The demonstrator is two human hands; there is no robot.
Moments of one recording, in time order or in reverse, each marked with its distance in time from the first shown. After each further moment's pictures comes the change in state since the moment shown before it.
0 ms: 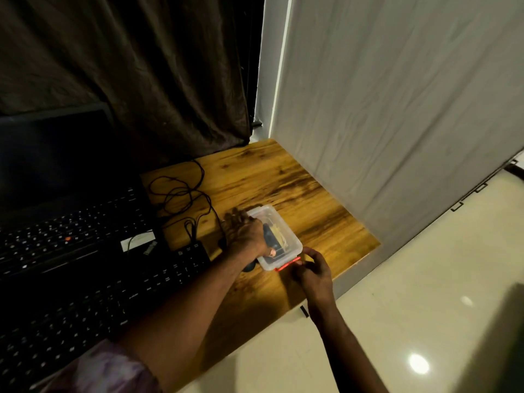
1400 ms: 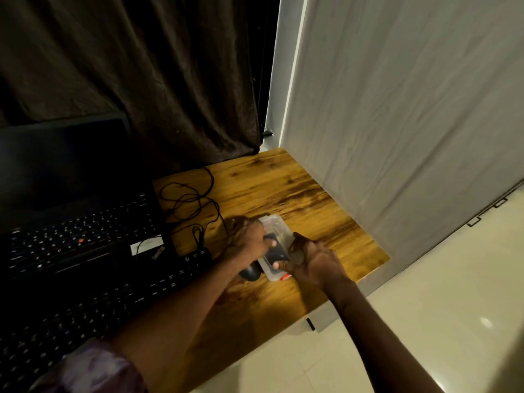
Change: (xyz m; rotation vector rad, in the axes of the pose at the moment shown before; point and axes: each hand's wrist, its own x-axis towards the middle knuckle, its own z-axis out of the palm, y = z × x) left_hand 0.004 -0.012 -0.009 -0.164 0.161 0.040; right_hand 0.030 -0.076 0.007 -1.238 -0.344 -0.309
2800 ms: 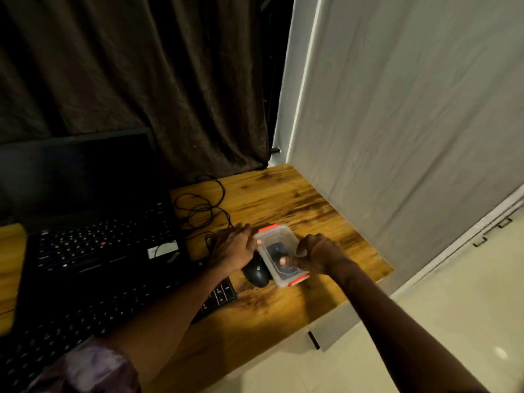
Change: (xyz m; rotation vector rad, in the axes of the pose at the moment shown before) left_hand -0.011 -0.054 -0.008 -0.065 0.097 0.094; right_hand 0.015 -0.028 -0.031 -0.224 -0.142 0.032
